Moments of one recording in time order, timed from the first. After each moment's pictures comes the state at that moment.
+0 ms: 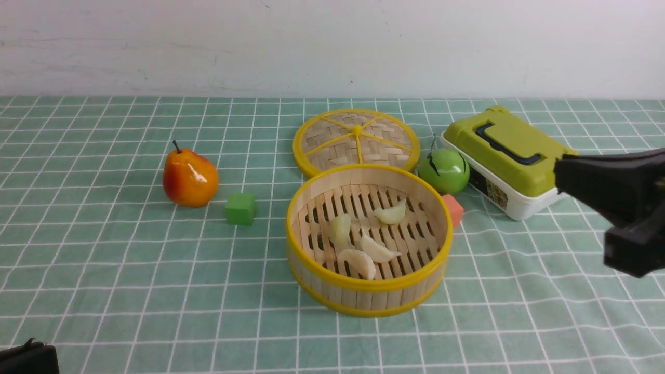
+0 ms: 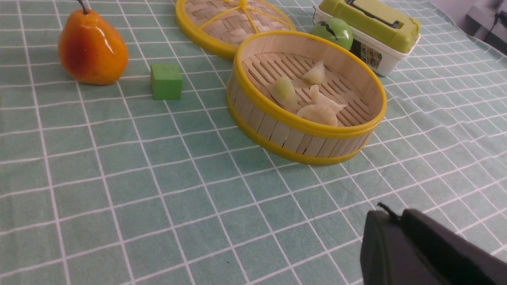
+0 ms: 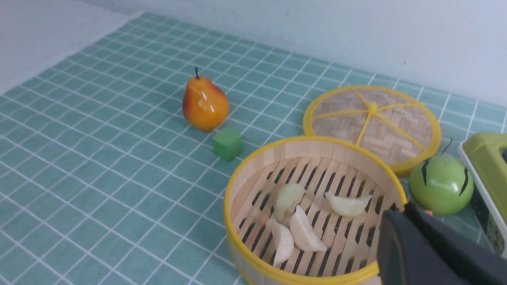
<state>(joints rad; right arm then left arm) 0.49 0.81 -0.77 0.29 0.32 -0.18 -0.60 0.27 -0.47 0.08 0.62 -0.37</state>
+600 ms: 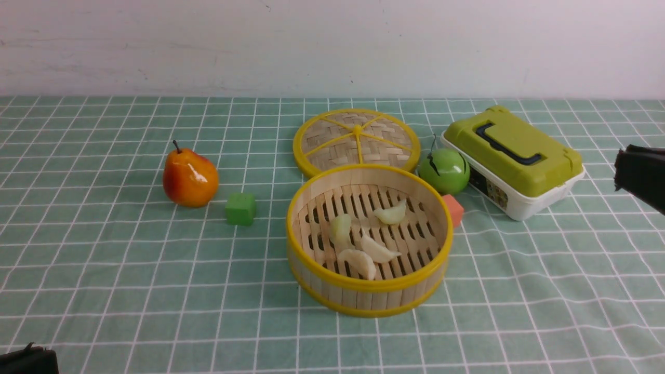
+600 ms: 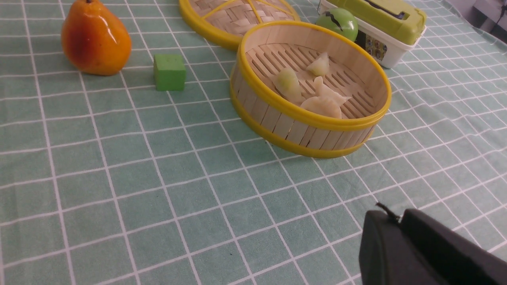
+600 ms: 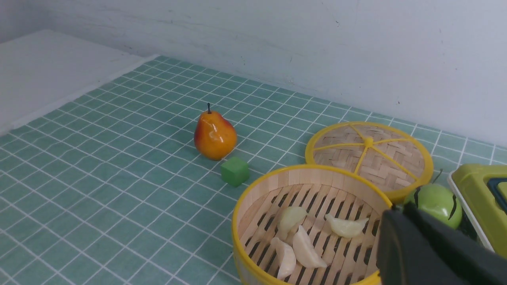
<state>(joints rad) 0.49 0.68 -0.77 0.29 0.37 -0.18 -0.60 0.27 -0.47 0.08 0.63 -0.37</state>
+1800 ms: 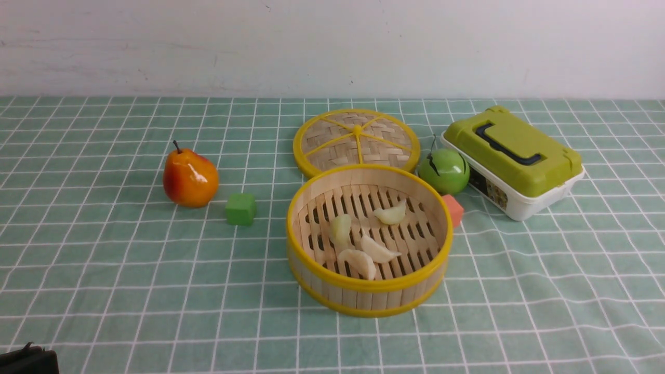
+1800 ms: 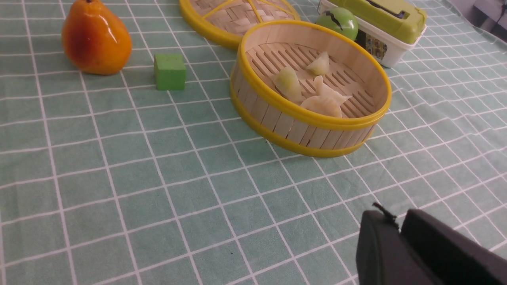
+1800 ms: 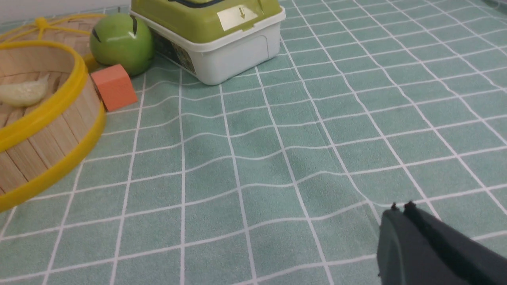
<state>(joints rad) -0.08 -0.01 0.02 -0.06 0.36 0.22 -0.60 0.27 -0.47 0.08 0.63 -0.37</state>
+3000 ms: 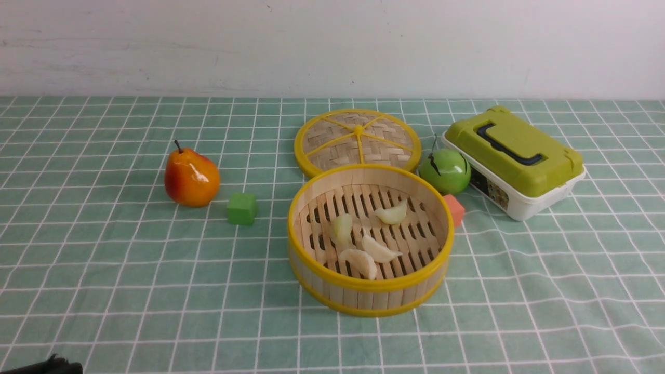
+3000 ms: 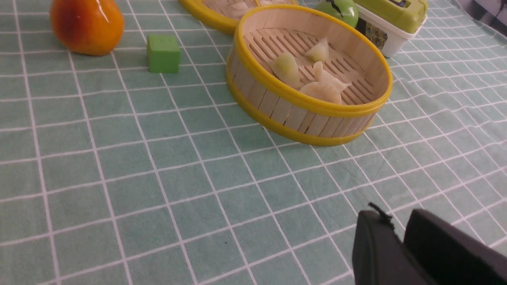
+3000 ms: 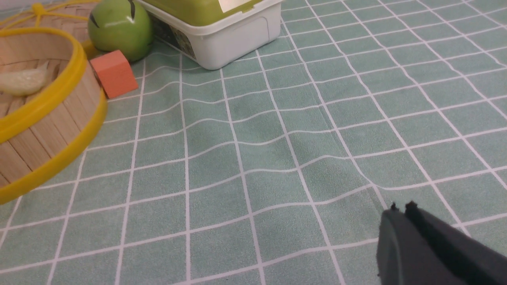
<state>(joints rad) -0.08 -0.01 0.02 -0.04 0.38 0.22 -0.56 0.27 -0.35 0.04 0.50 -0.38</state>
